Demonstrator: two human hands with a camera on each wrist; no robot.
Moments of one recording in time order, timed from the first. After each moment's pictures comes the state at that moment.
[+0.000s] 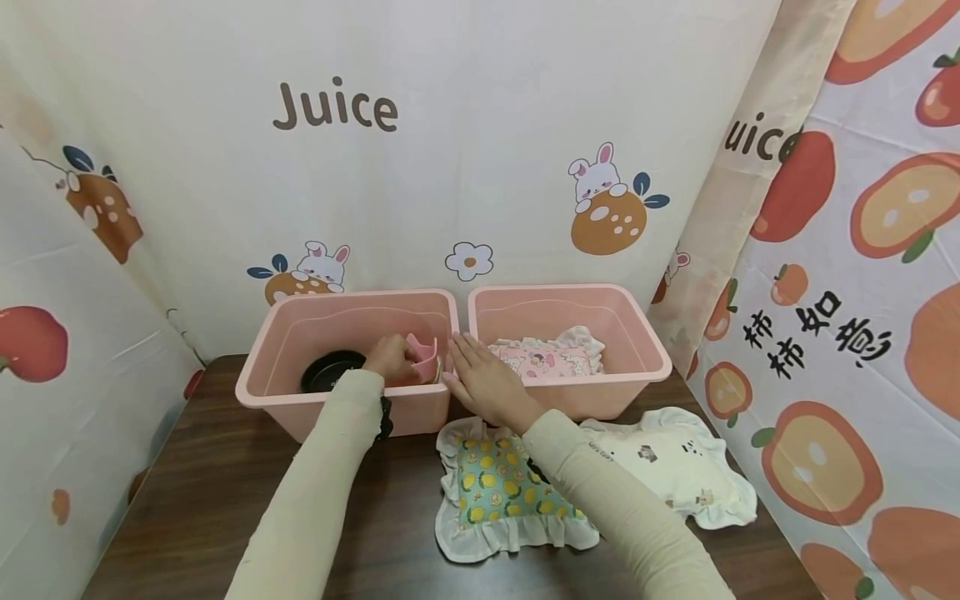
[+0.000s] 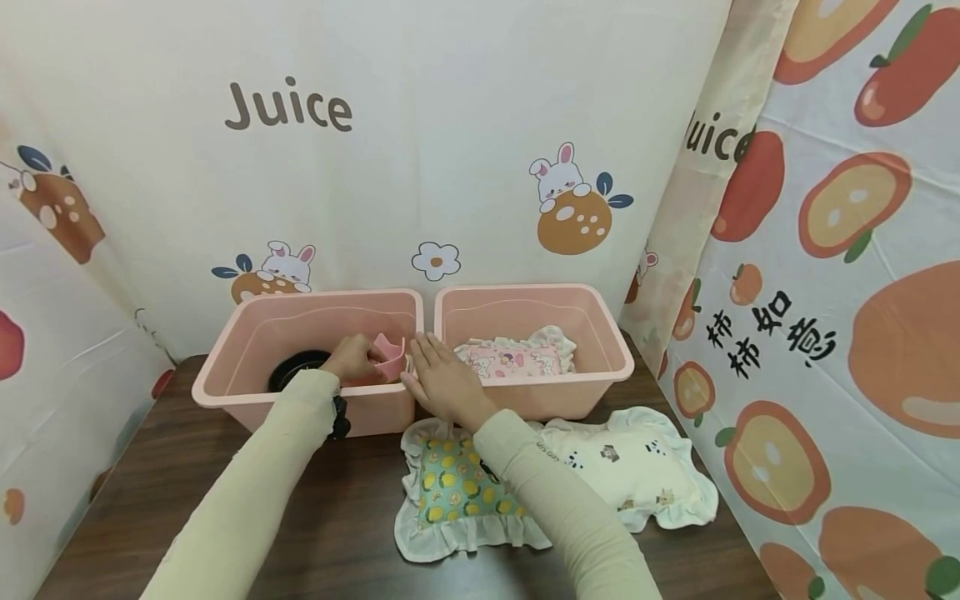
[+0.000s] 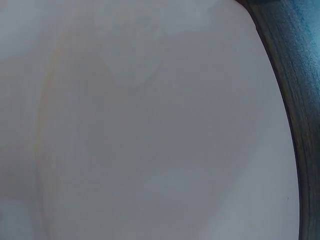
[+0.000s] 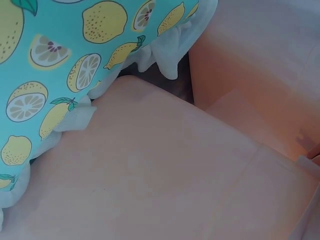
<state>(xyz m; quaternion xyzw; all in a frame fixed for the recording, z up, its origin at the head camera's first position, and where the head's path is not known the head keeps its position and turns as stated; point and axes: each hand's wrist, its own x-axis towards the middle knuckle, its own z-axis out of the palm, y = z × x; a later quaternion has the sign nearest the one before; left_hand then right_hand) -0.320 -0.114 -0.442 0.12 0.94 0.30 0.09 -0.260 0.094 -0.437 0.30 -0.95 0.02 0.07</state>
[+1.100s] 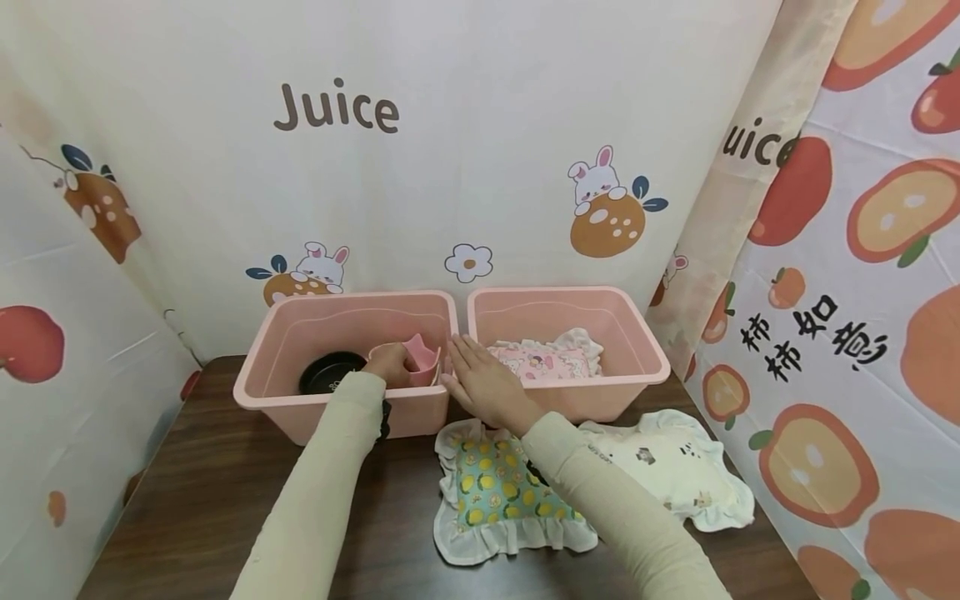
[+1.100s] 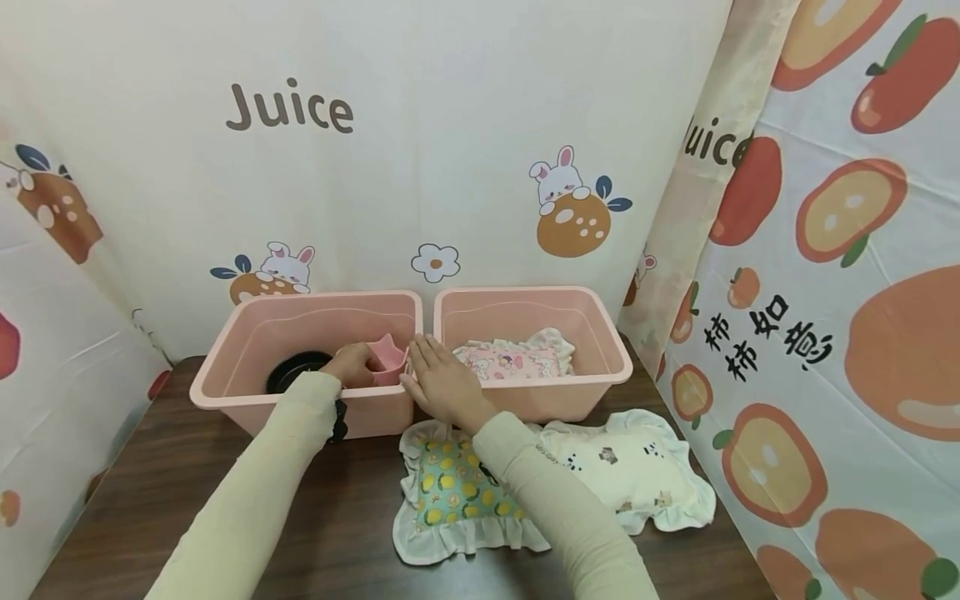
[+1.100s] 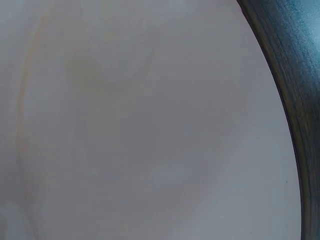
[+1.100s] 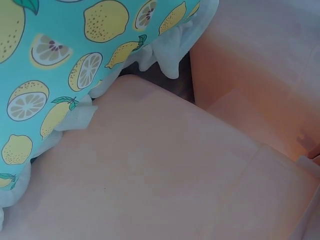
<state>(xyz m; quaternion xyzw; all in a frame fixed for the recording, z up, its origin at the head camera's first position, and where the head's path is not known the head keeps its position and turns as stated) -0.319 -0.116 -0.445 0.14 0.95 0.25 0.12 -0.257 0.094 -0.435 0.31 -0.95 0.03 0.07</state>
